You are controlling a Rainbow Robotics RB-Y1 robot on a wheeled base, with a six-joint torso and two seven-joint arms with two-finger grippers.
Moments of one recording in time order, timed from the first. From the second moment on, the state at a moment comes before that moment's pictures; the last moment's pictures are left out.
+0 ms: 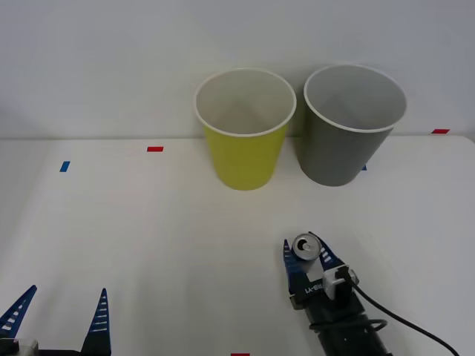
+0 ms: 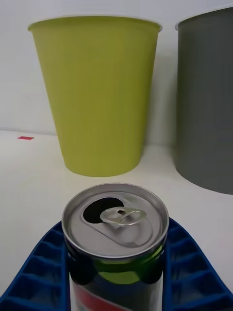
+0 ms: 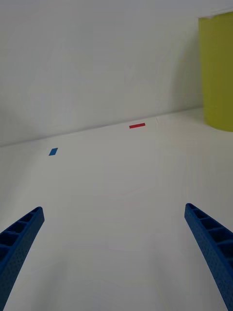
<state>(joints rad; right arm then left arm) 0.34 -0.27 0.49 -1.61 -0.30 -0.50 1.80 0.97 0.26 -0.16 -2.10 0.17 -0.40 -1.73</state>
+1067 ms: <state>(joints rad) 0.44 -0.22 0.37 -1.99 -0.29 -0.19 1.82 0.97 0.26 -0.16 -2.10 0.17 -0.40 -1.73</state>
